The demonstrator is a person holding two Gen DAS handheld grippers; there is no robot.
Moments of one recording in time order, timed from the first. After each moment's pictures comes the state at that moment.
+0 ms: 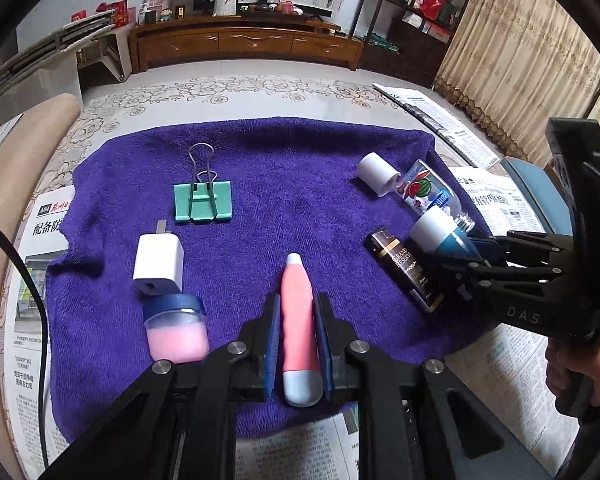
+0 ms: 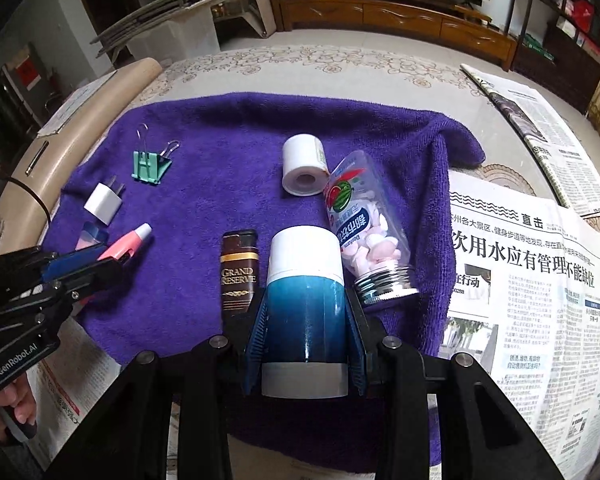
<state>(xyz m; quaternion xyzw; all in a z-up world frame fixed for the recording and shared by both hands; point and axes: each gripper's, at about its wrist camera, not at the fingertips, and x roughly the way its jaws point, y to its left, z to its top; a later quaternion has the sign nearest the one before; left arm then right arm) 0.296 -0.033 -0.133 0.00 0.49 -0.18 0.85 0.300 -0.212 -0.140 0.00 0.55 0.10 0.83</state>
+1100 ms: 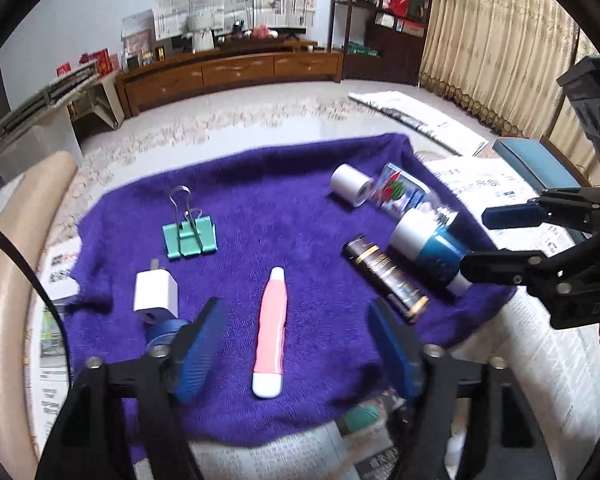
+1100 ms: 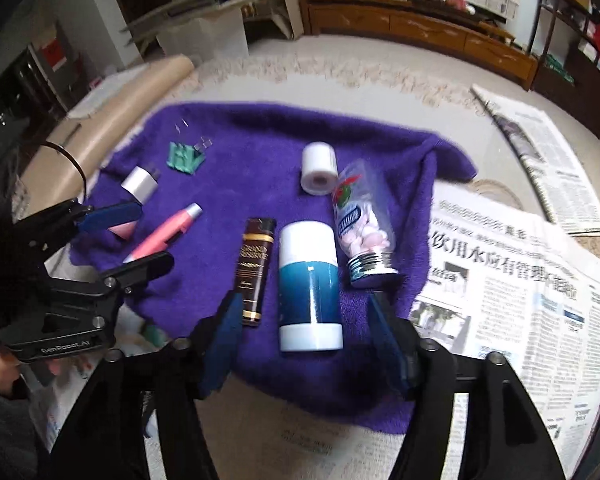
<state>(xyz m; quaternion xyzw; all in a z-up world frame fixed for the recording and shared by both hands) 0.268 -0.057 -0.111 0.08 0.43 -0.19 0.88 0.271 -0.226 -0.102 -0.03 0.53 0.14 0.84</state>
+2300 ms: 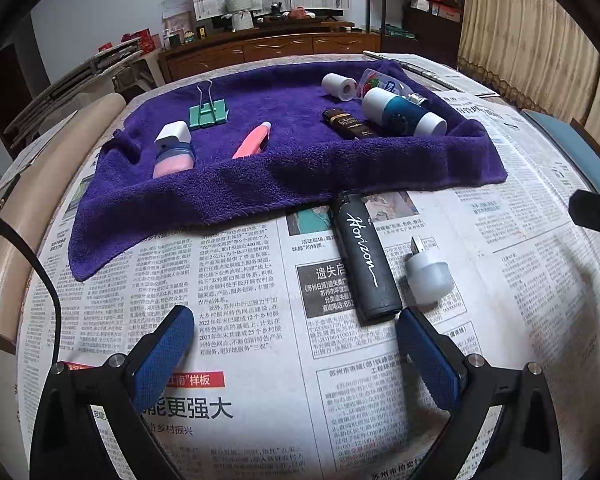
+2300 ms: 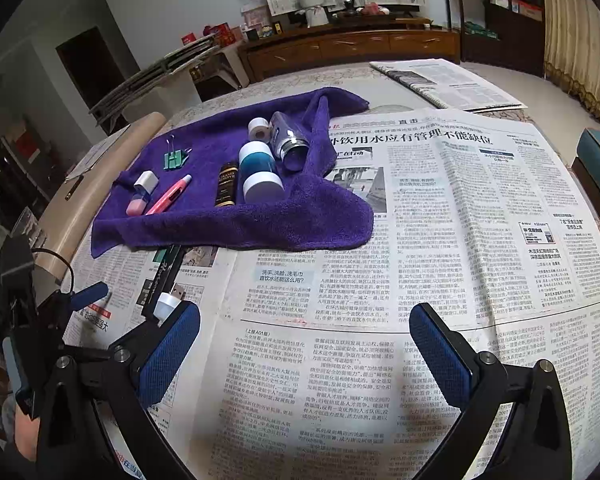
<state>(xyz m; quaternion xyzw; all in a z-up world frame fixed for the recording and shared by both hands) 0.153 -0.063 -0.155 0.09 0.46 -0.10 0.88 0.129 -0.289 -0.110 0.10 0.47 0.07 0.88</state>
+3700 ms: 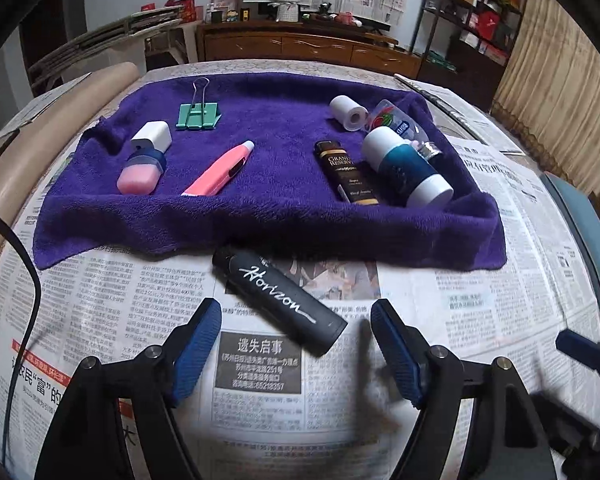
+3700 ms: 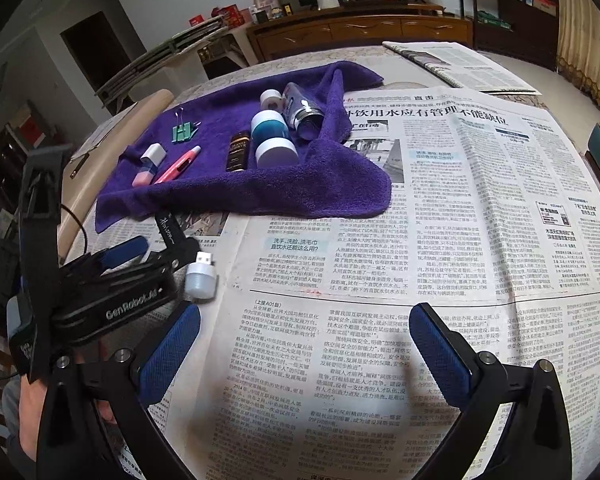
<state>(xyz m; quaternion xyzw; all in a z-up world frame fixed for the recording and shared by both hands) 0.190 -0.101 -0.151 -0.02 0.47 -0.05 0.88 0.124 -0.279 -0.121 0.09 0.50 0.08 0.86</state>
